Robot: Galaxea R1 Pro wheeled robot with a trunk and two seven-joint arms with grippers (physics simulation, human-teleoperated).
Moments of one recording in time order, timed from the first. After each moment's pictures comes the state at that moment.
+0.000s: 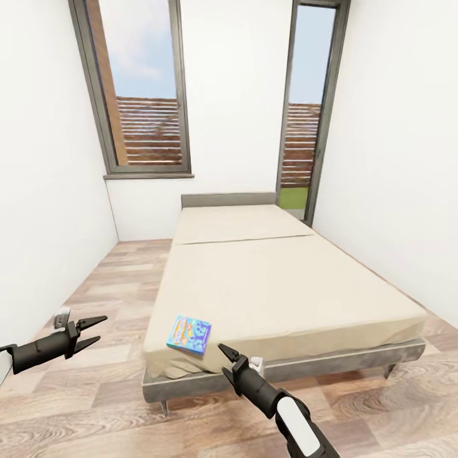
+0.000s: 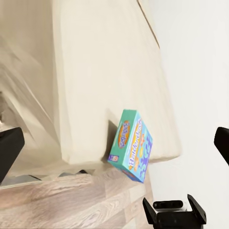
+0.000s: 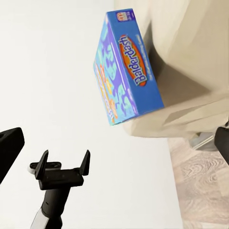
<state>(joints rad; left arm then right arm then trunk) -0.64 0.48 0.40 -0.60 0.33 0.94 -1.06 -0.36 0.17 0.12 -0.77 -1.11 0.48 0.45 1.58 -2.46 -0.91</state>
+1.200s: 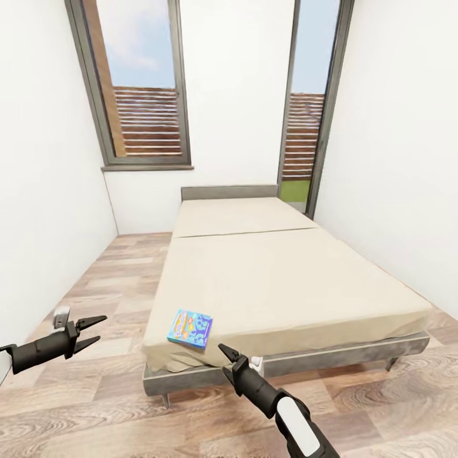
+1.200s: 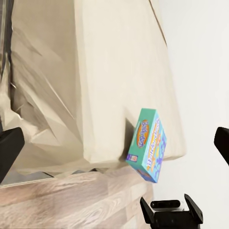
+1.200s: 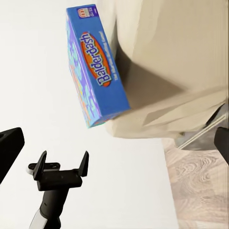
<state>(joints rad) -0.64 0.48 0.40 -0.60 0.34 0.95 -1.06 -0.36 0.17 0.12 -0.77 -1.10 0.48 0.45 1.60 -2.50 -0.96</state>
